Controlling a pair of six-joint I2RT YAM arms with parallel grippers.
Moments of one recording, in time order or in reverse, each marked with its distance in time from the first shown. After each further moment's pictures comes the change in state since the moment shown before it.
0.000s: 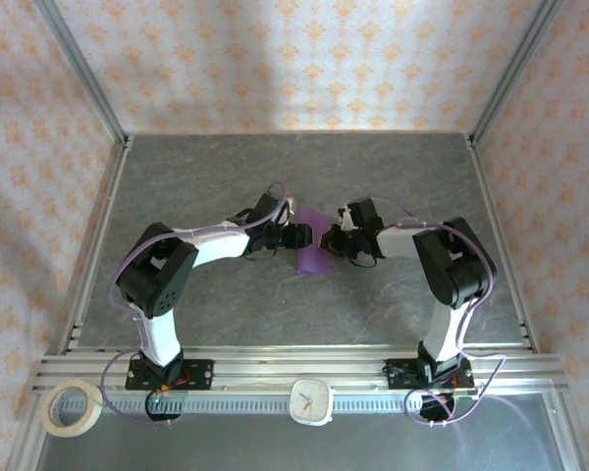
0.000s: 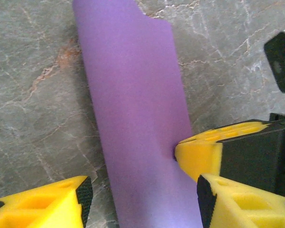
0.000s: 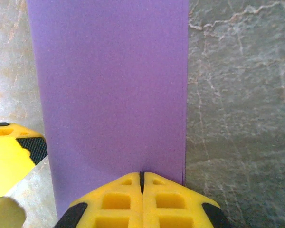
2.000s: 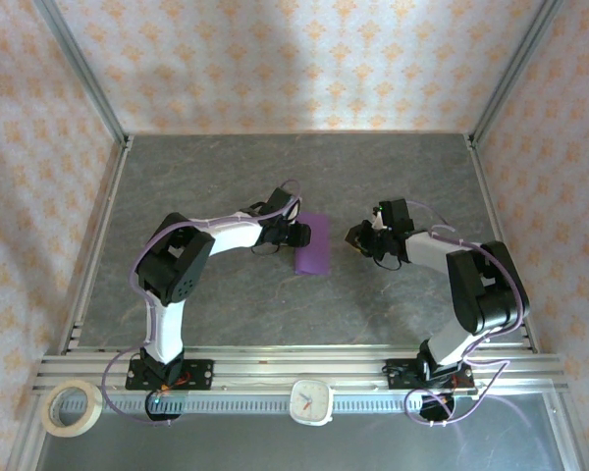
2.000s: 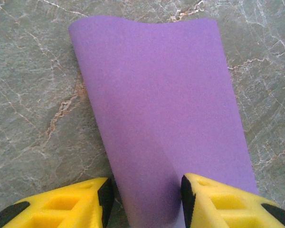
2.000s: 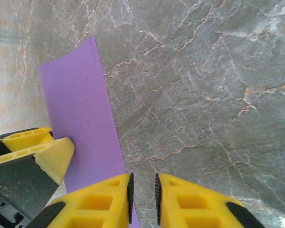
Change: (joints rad) left arm -0.002 0.145 0.163 -0.138 -0.104 0.155; right arm -0.158 -0.235 -0.117 -0.106 0.047 0.101
